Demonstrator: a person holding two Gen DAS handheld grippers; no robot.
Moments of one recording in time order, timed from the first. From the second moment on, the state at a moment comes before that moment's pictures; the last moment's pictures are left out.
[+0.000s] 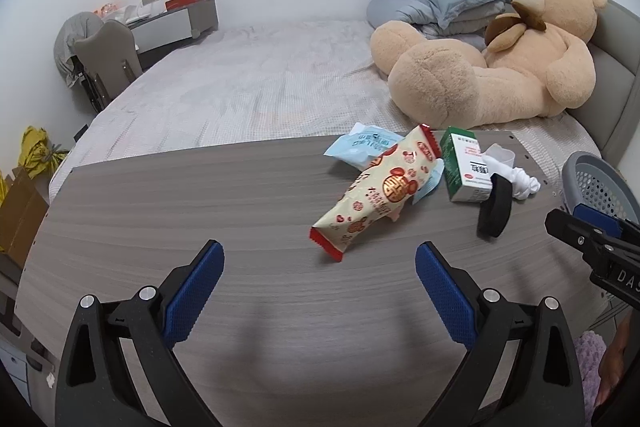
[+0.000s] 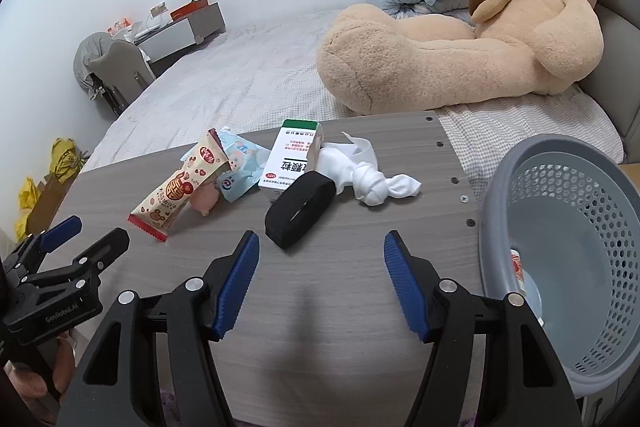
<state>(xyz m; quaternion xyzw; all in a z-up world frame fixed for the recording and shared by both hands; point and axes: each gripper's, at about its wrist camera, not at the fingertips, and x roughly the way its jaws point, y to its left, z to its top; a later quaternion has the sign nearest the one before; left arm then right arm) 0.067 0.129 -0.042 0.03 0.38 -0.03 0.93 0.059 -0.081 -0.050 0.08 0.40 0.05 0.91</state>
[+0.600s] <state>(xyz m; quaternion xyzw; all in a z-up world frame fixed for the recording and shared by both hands) 0.092 0.148 -0.049 0.02 0.37 -0.06 0.93 0.103 -0.048 -0.075 0.09 0.43 0.00 0.90</state>
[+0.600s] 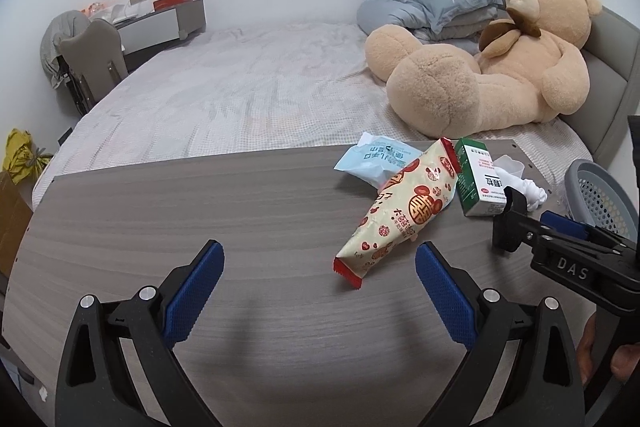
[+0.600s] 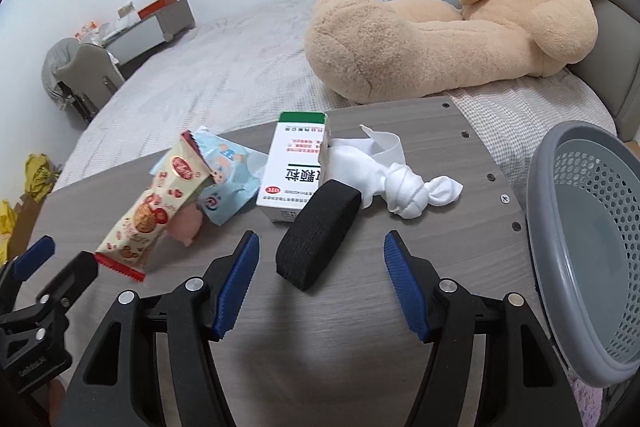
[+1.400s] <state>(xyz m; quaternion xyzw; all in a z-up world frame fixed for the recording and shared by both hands) 0.087 0.146 -0.045 0.02 0.38 -0.07 0.92 0.098 -0.049 -0.074 0.12 0.43 0.02 0.90</state>
